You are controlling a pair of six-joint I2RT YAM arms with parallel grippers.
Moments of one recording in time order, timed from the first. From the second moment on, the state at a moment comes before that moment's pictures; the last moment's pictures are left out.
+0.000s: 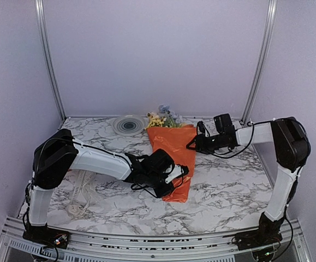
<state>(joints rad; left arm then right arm) -1.08 2.14 1.41 -0.19 0.04 0.15 0.32 1.88 1.11 -0.05 -0.58 0.40</state>
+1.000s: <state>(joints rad) -1.14 2.14 1.43 -0.26 0.07 0.27 0.19 2.02 1.27 -0.05 -0.47 0.40</state>
